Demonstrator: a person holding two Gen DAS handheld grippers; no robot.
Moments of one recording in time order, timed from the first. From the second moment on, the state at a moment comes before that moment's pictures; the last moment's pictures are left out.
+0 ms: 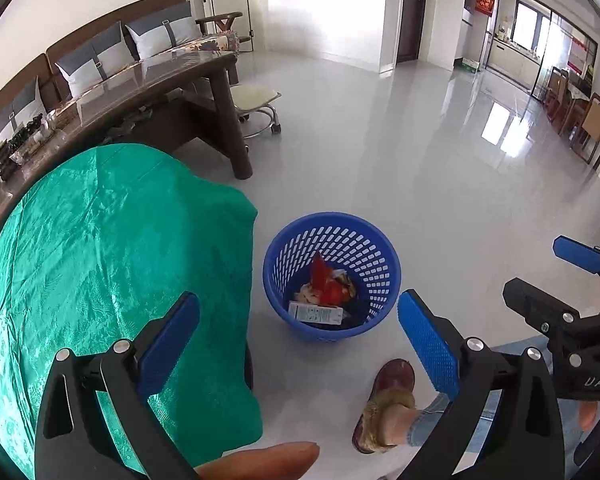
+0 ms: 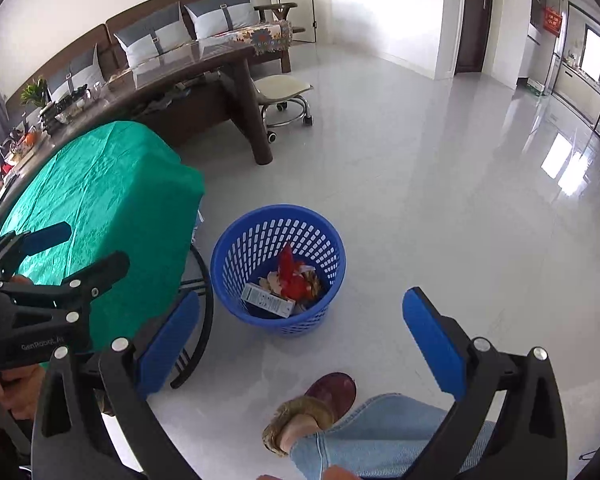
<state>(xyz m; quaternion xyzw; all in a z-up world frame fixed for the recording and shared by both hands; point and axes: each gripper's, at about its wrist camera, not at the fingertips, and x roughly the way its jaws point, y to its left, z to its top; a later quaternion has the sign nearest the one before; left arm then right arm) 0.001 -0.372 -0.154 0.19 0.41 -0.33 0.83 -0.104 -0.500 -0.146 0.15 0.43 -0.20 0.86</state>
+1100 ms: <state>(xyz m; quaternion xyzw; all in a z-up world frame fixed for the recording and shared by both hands) 0.000 -0.376 -0.158 0.20 0.42 -0.32 0.83 -0.105 -0.492 -0.152 0.17 0.45 -0.19 0.85</state>
